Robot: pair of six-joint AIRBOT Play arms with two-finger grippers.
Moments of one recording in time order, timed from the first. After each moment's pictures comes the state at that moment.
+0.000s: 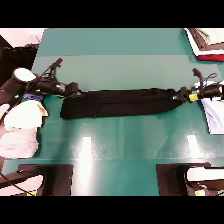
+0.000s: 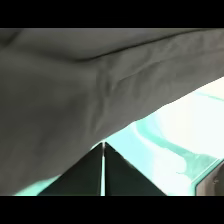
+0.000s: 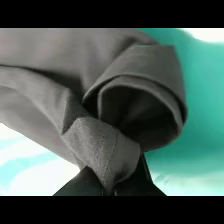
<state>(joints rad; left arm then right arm) -0.13 -1.33 1.12 0.77 -1.06 -1.33 -0.39 -1.52 1.14 -0.74 1.35 1.02</state>
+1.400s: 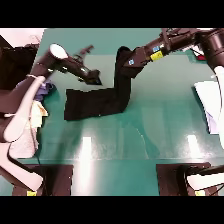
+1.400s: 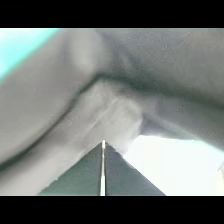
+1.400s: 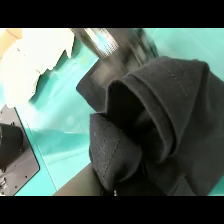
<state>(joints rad) -0.23 -1.76 1.75 0.87 -1.28 -1.36 0.27 -1.60 1.94 -0.74 1.47 1.28</state>
